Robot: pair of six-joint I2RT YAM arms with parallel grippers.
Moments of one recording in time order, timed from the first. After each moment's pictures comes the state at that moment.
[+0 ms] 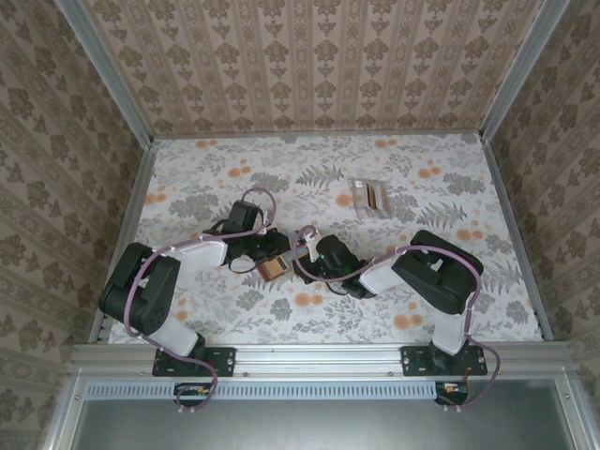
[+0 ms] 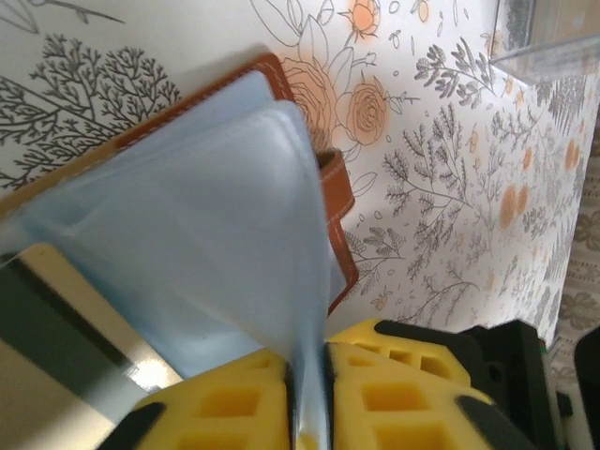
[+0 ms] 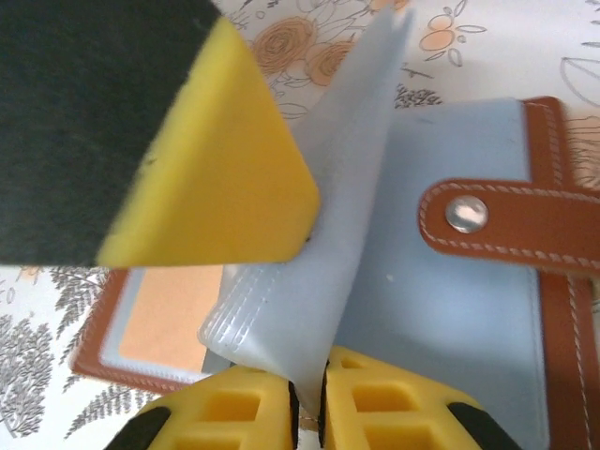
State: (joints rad) left arm -0.51 1.56 0.71 -0.06 0.55 -0.78; right arm 0.83 1.86 0.67 0.64 -0.08 0.39
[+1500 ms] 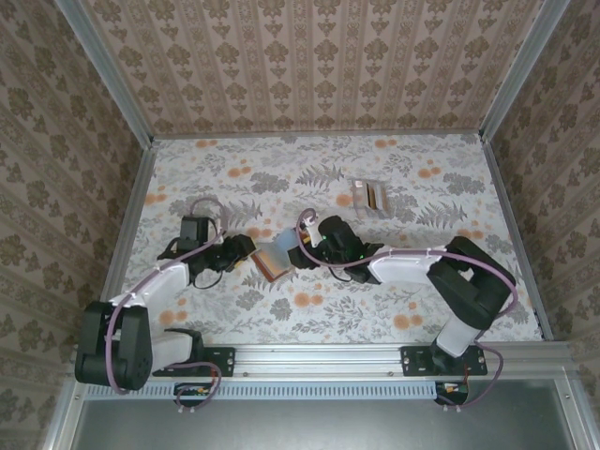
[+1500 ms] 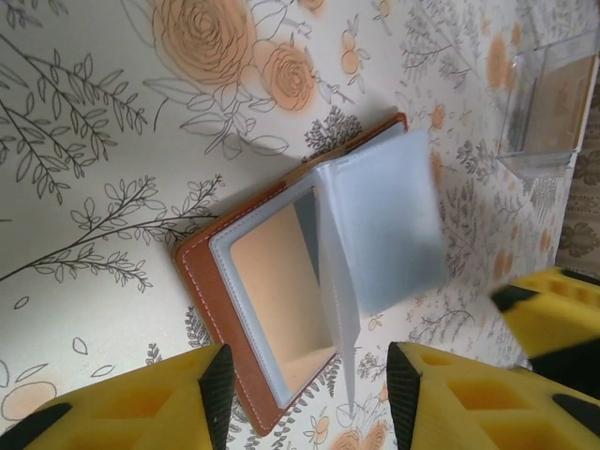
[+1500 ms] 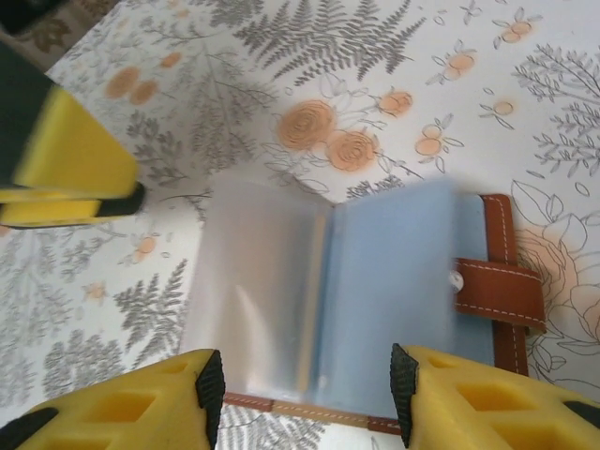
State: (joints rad) left arm -0.20 1.22 0.51 -0.21 0.59 -0.72; right arm 0.79 1.66 0.80 0.27 -0.14 0.30
